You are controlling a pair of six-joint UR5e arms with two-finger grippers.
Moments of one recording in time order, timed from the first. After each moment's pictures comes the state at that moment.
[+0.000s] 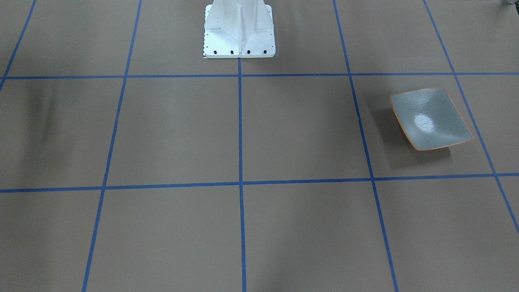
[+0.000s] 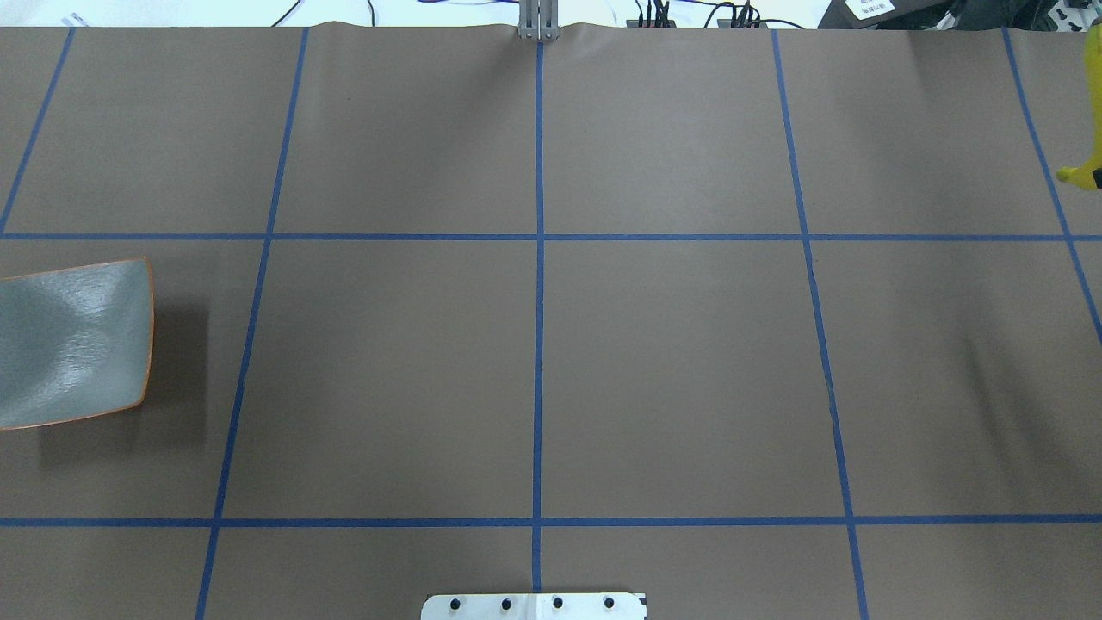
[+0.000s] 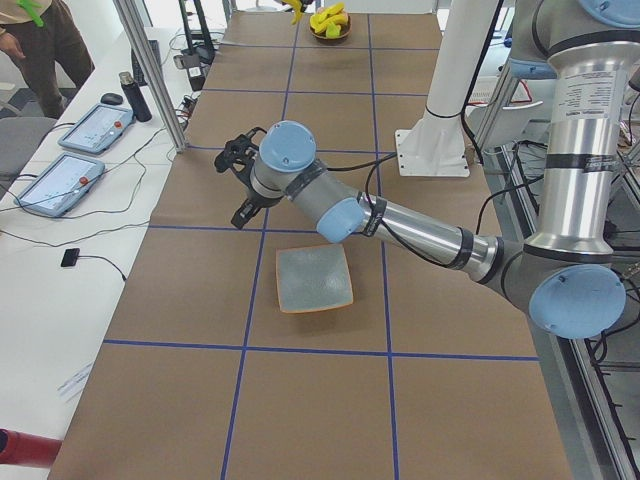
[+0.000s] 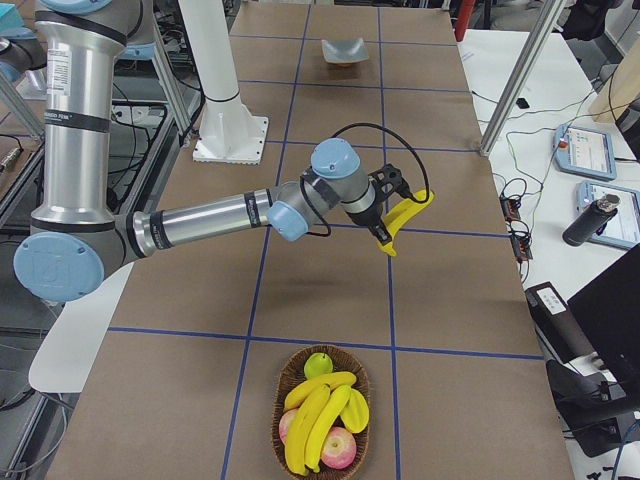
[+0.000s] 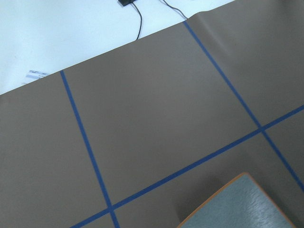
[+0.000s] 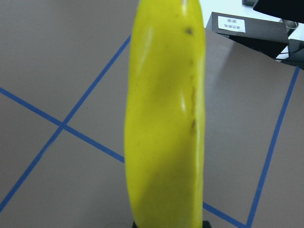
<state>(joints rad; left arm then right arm) -1.52 -1.63 -1.88 -2.07 -2.60 -0.20 1.35 -1.65 1.93 -1.04 2.25 0.22</state>
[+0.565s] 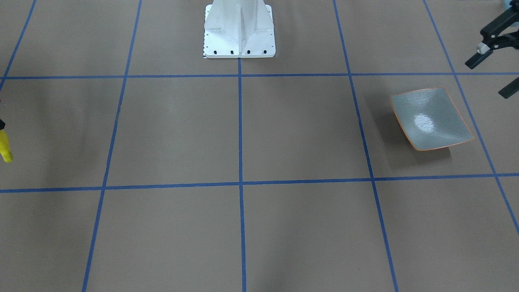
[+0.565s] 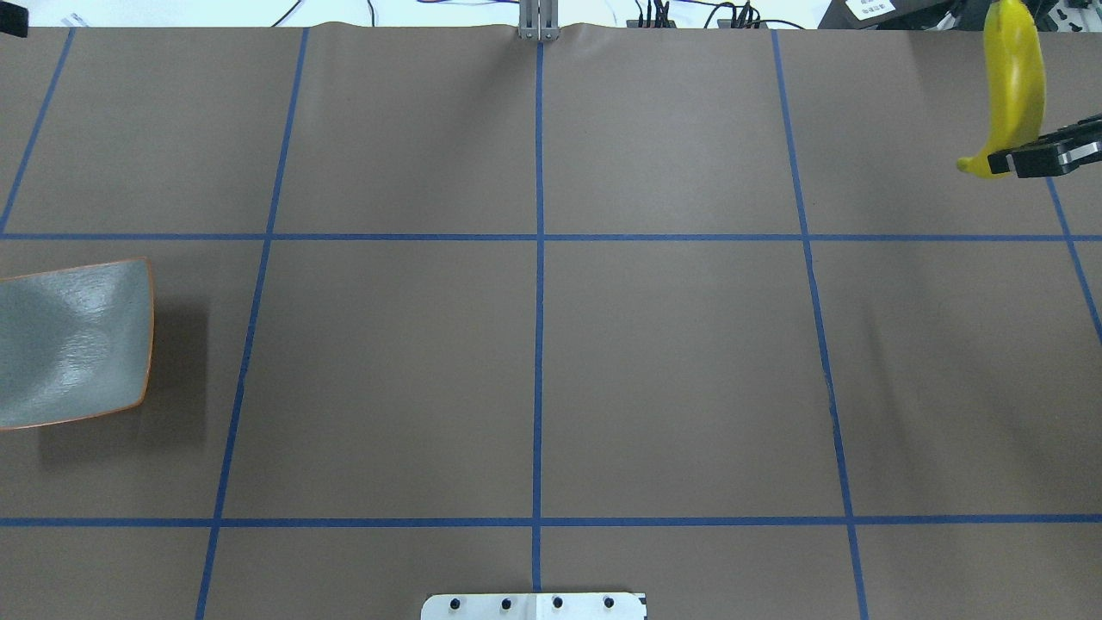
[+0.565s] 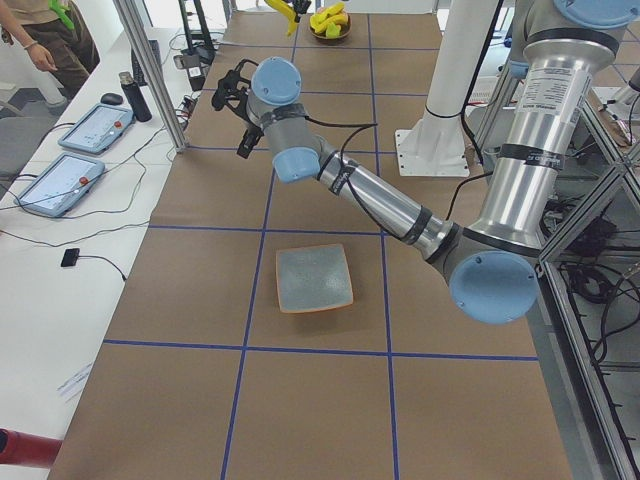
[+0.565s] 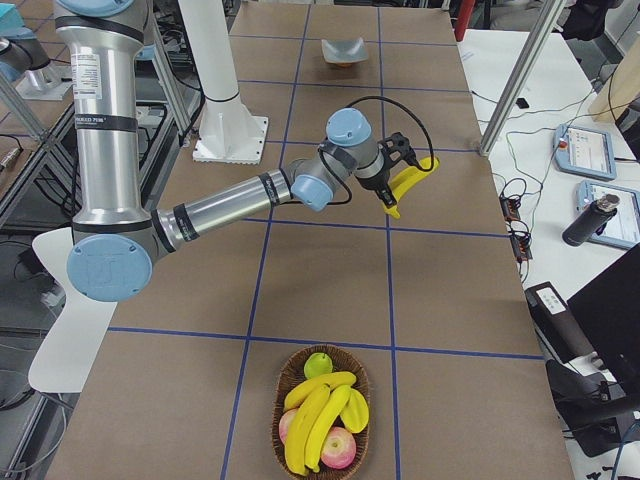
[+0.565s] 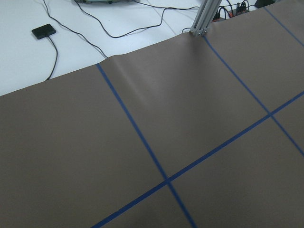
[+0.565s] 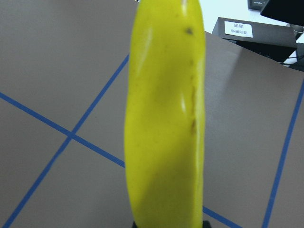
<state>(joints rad) -1.38 -1.86 -1.90 -2.26 -2.60 -0.83 1.22 -1.56 1.96 -1.04 2.22 0.44</state>
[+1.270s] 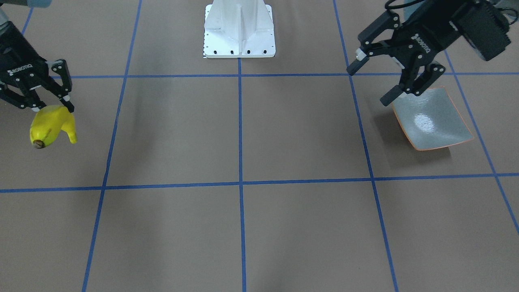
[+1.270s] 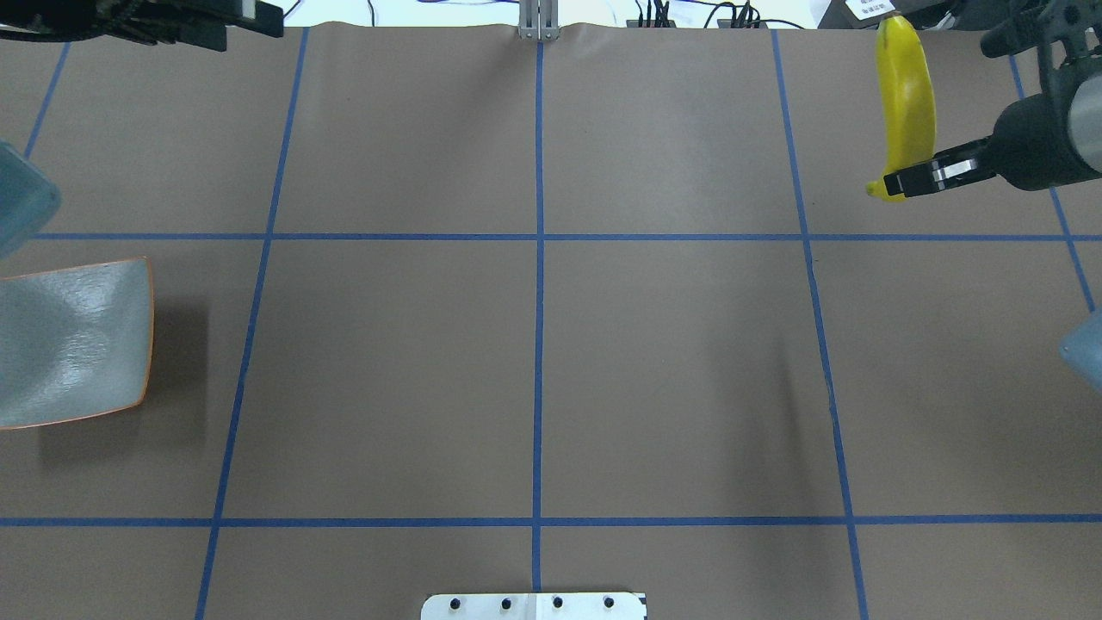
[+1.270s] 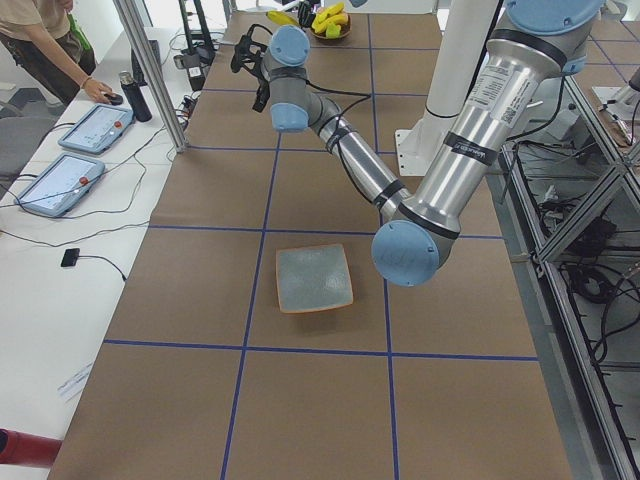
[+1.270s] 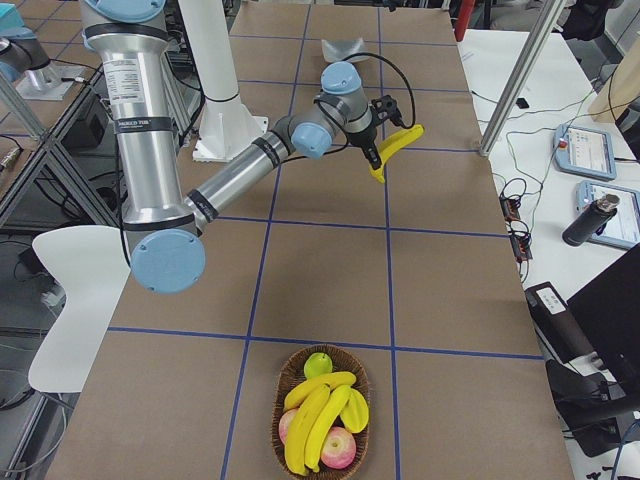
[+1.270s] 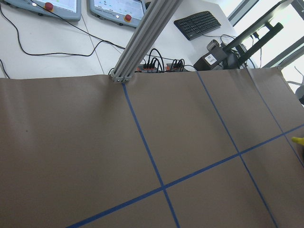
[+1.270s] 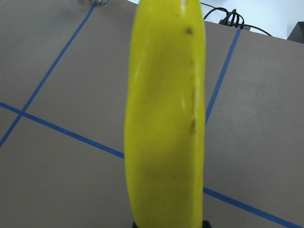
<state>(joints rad) -1.07 -2.05 -1.91 -2.26 -2.27 -1.16 0.99 -1.39 2.16 -1.42 2.05 0.62</state>
